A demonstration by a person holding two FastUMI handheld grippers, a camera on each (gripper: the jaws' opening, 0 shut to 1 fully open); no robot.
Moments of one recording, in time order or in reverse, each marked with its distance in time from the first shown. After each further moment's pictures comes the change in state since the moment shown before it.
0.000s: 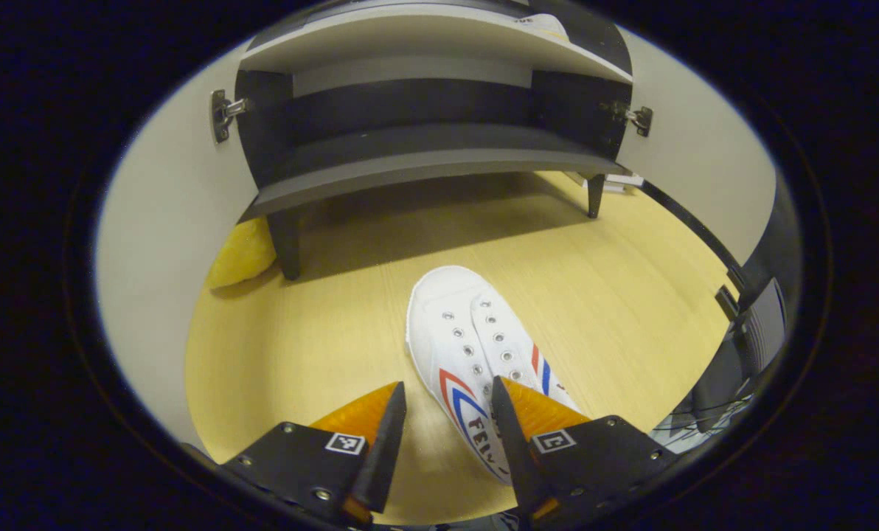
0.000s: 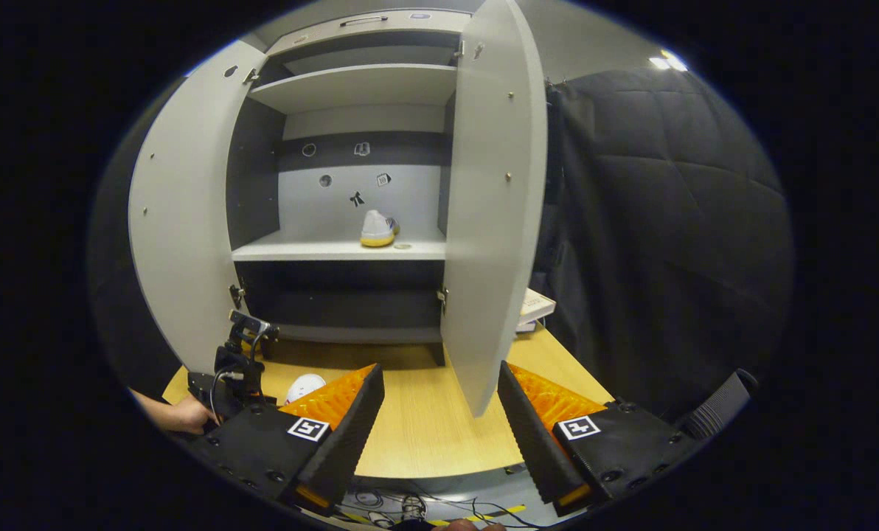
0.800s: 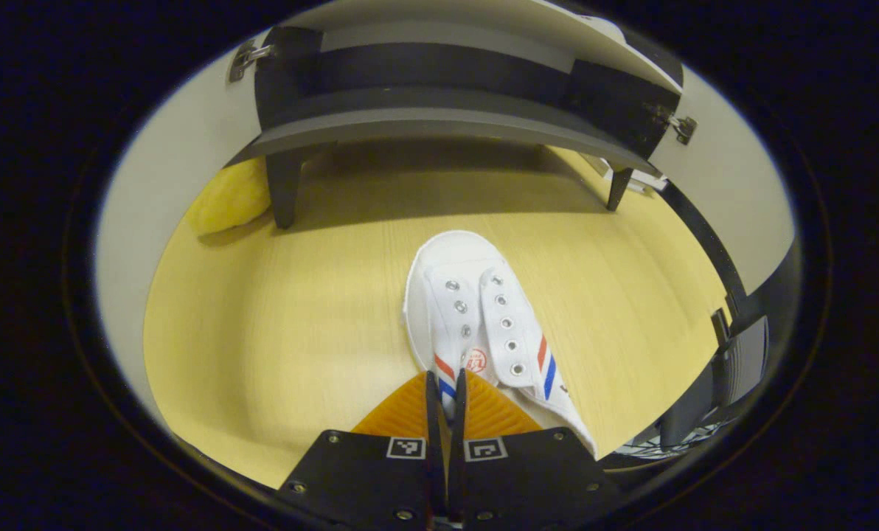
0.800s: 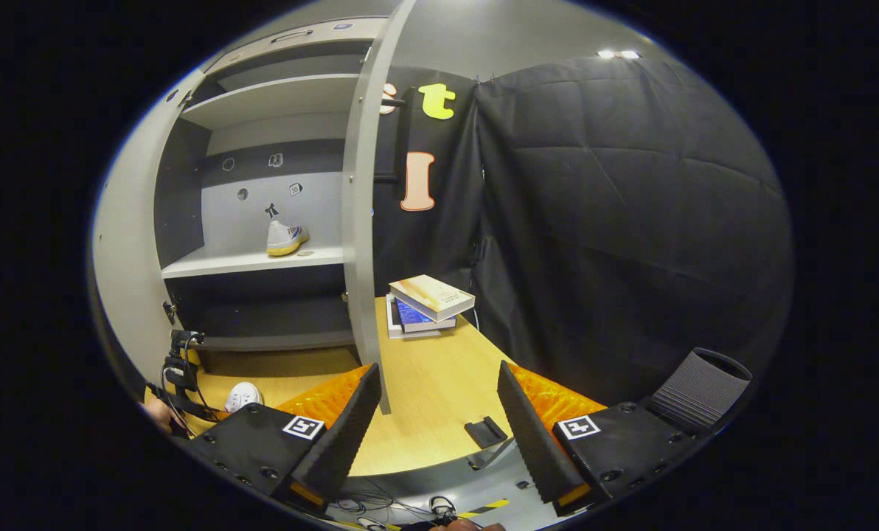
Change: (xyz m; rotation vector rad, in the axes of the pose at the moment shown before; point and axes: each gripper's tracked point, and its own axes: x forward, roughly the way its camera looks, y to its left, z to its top) left arm 0.004 0.001 -0.011 -0.139 0.114 0.006; right arm 0.002 -0.103 0.007 0.123 -0.043 -0.198
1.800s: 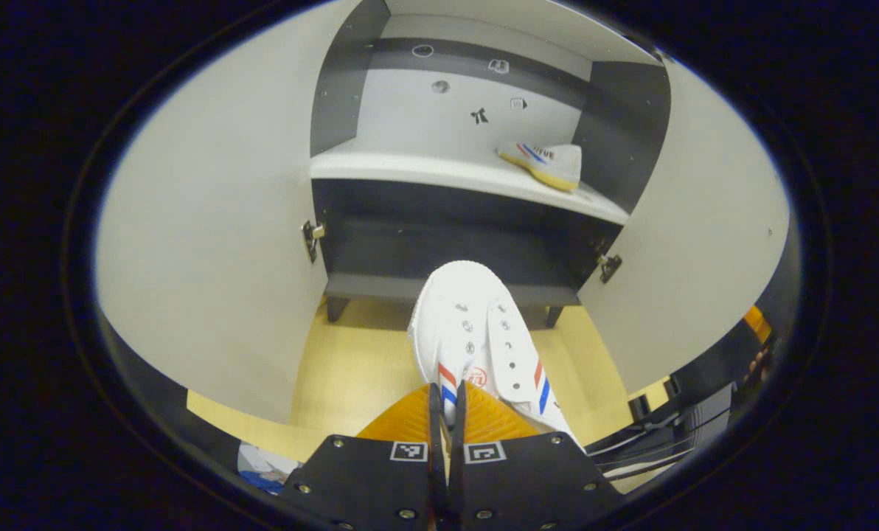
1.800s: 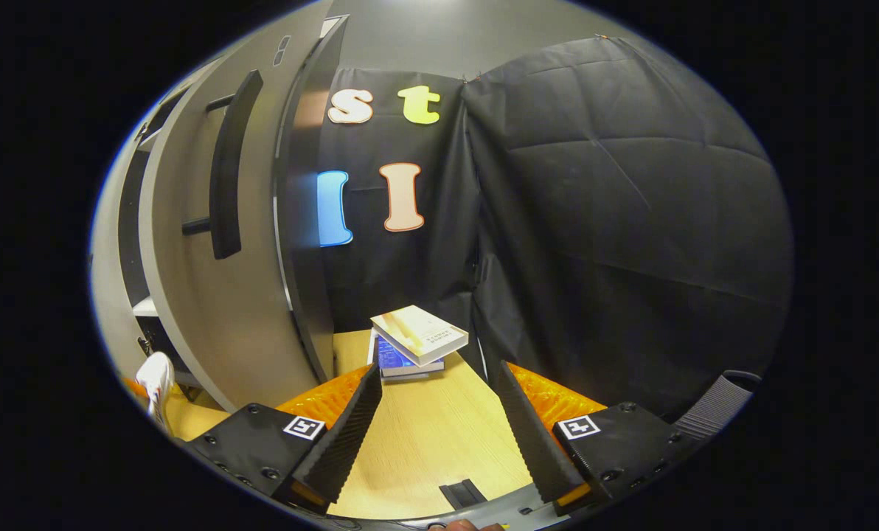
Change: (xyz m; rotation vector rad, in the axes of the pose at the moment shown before) left arm -0.072 0.020 0.065 -0.126 -0.353 0.039; right arm 0.129 -0.058 0.063 0.041 -0.060 0.056
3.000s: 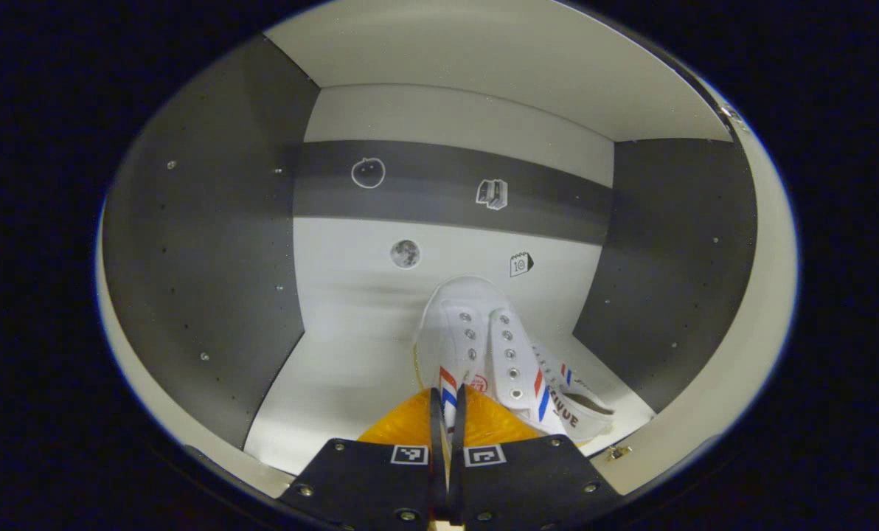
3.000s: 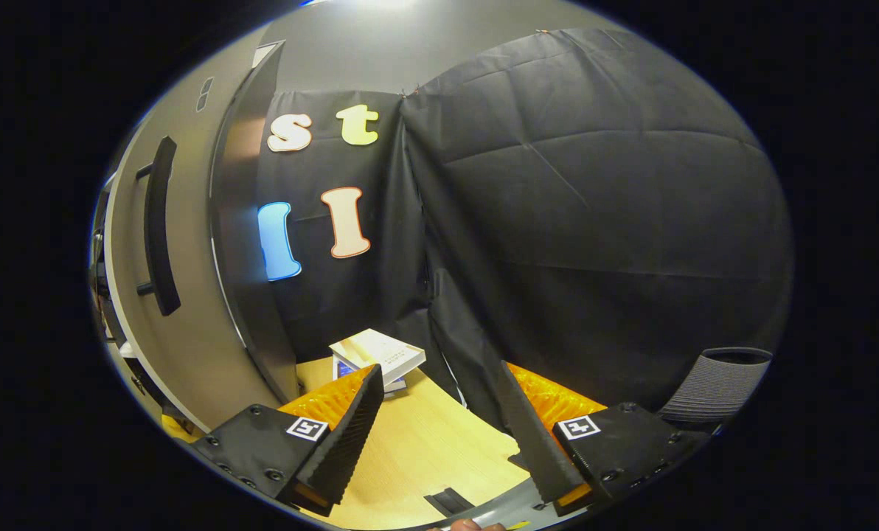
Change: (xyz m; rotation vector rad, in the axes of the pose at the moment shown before) left arm -0.012 -0.002 0.018 0.106 -0.370 -0.010; right arm -0.019 -0.070 0.016 0.126 -0.054 -0.199
